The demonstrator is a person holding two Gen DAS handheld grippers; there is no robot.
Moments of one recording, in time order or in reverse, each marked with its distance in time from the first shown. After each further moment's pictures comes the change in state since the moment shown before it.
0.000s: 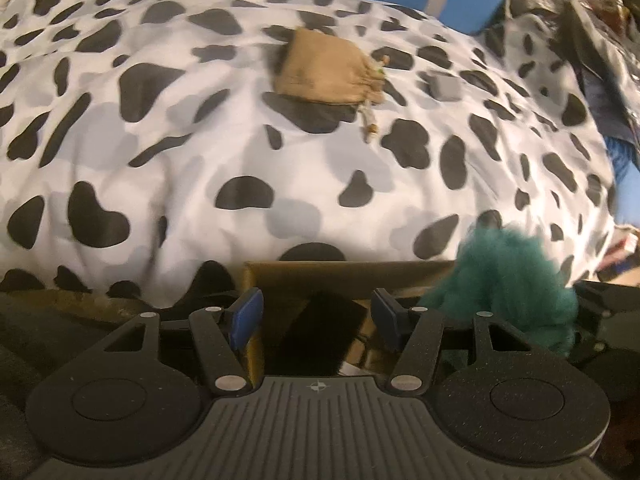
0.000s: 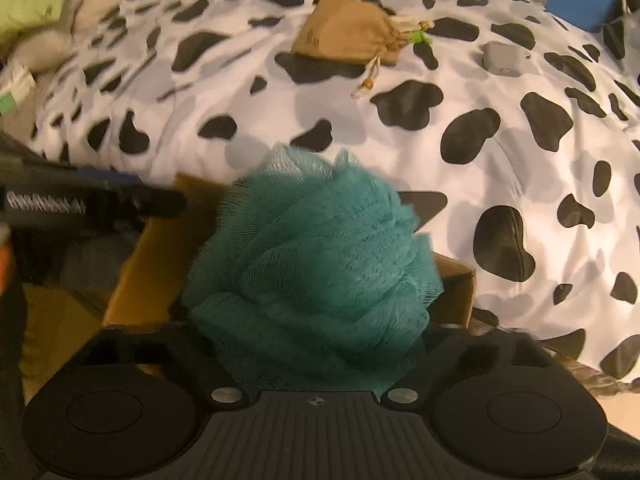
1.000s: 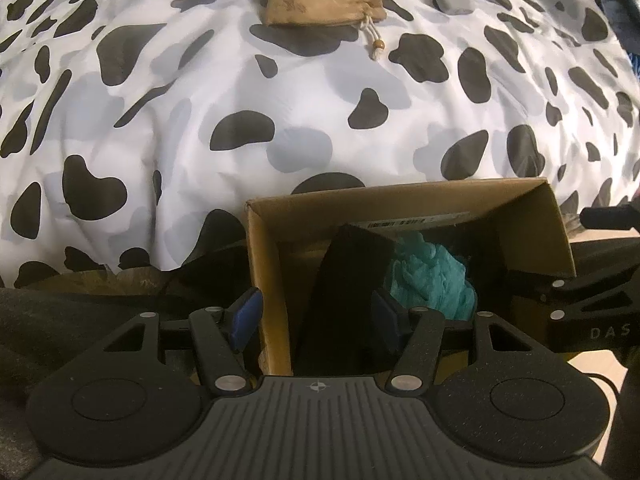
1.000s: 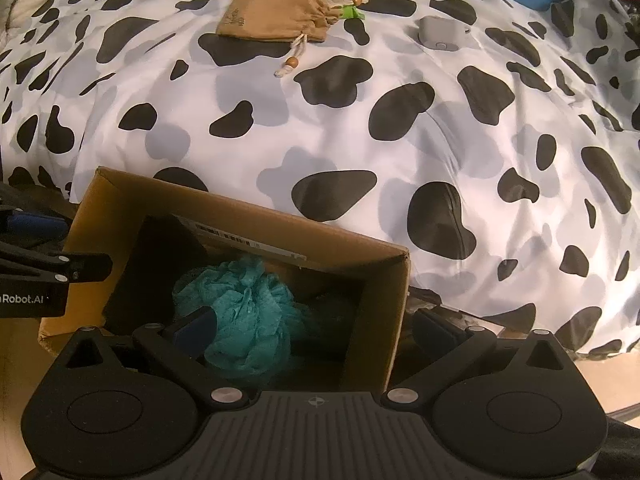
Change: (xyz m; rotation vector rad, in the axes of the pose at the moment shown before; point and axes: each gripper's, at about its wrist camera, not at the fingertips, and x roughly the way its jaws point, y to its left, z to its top) left arm 0.030 -0.014 -0.015 0.133 0.190 0.105; right arm 0.009 -0.015 0.002 0.073 0.053 -0.178
